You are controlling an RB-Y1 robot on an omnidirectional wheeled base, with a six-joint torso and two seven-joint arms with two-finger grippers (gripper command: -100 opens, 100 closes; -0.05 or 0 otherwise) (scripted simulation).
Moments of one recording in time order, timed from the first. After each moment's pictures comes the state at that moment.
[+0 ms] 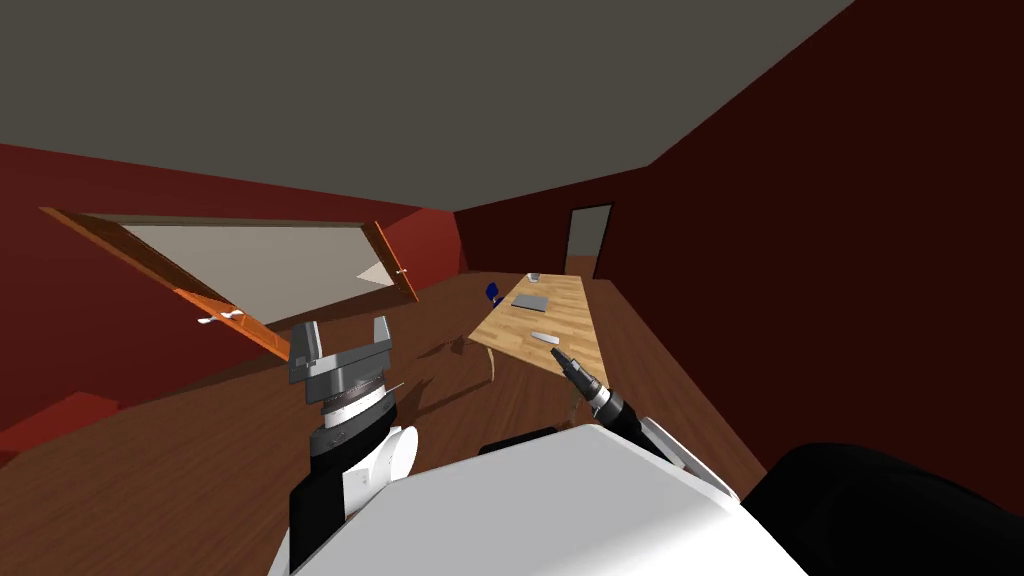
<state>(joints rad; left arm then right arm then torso) 0.46 -0.05 0.04 -2.40 0.06 -0.55 0.13 0.63 -0.47 0.18 -1.99 0.22 -0.62 0.10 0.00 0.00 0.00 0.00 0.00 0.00</state>
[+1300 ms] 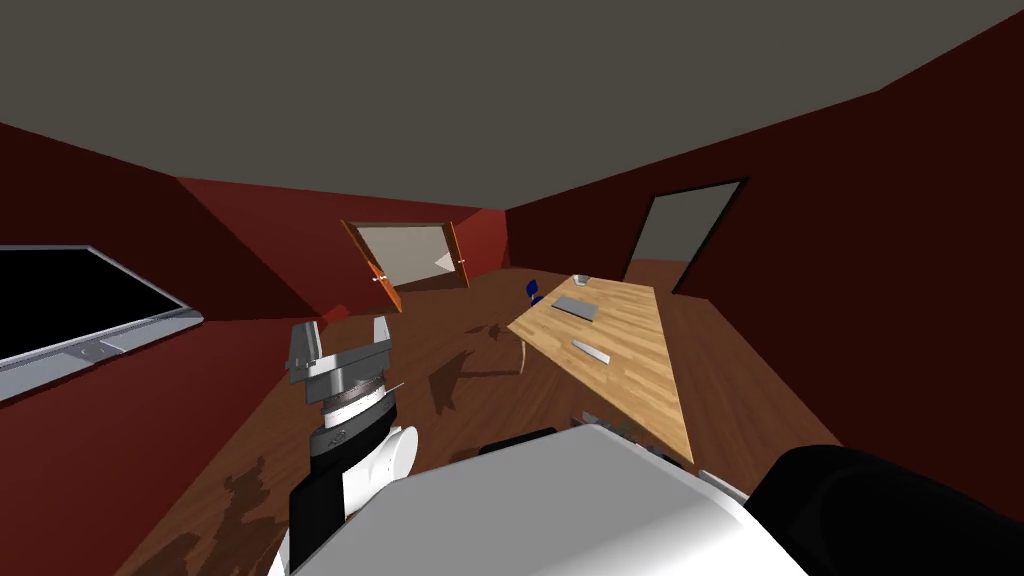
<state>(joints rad) 0.46 -0.05 0.04 -2.40 0.06 -0.55 0.13 0.74 -0.81 0.35 -1.72 0.32 -0.56 0.16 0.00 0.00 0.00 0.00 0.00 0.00</state>
